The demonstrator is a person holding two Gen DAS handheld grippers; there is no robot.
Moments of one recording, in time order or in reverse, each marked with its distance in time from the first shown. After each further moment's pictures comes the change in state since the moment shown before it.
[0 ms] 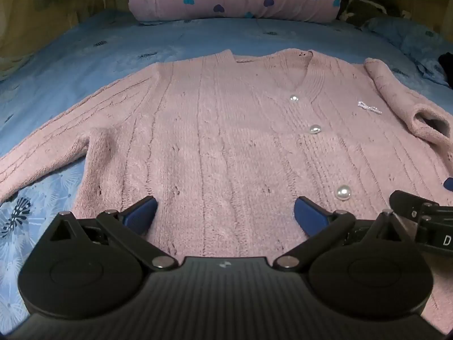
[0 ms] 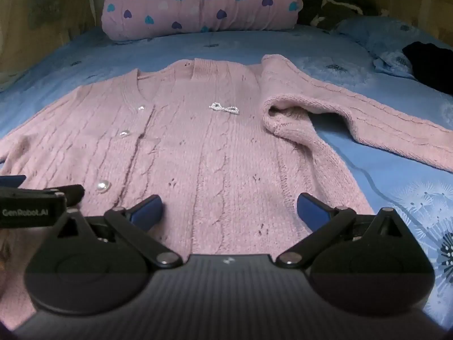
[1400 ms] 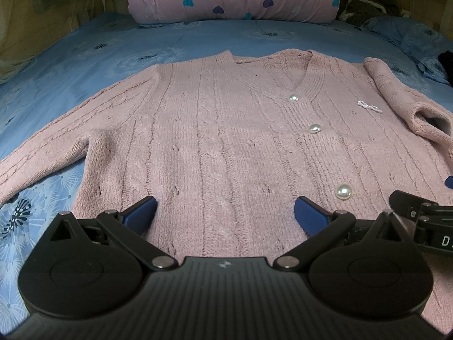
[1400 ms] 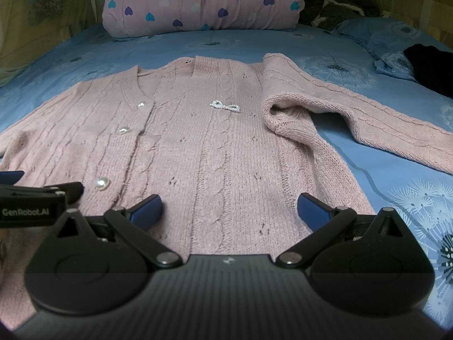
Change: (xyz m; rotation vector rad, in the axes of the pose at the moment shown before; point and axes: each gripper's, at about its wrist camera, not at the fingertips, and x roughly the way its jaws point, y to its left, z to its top) left arm -0.001 -0.001 0.000 0.003 -0.009 0.003; right arm 0.001 0.003 0.000 -0.007 0.010 -0.004
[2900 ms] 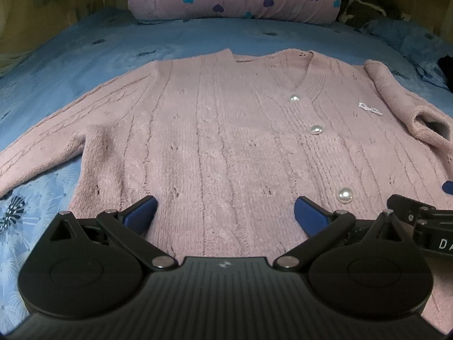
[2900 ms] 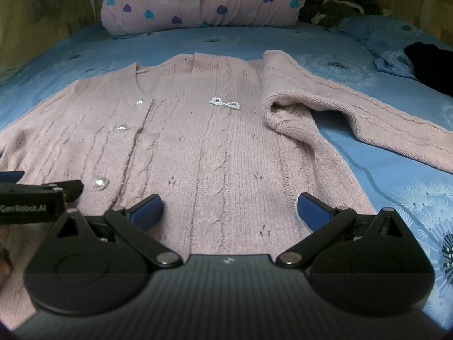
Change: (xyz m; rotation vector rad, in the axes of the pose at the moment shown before) left arm 0.005 0.008 0.003 -0.019 0.001 -0.027; right arm 0.006 0.001 0.000 -0.001 0.012 -0.007
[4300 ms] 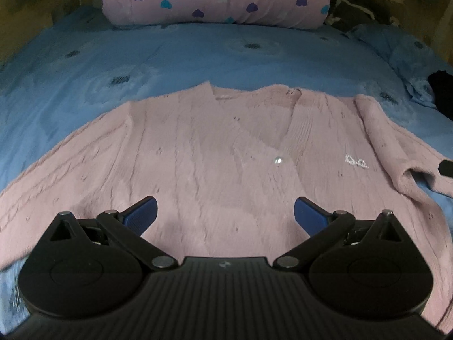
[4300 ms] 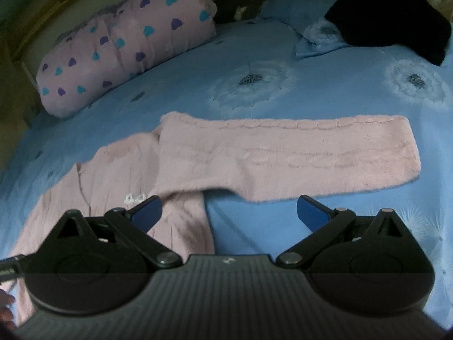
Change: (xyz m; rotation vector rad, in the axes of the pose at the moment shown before) left arm 0.012 -0.007 0.094 0.032 0.047 -0.084; right arm -0.002 -0.132 0.068 0.400 -0.023 -0.005
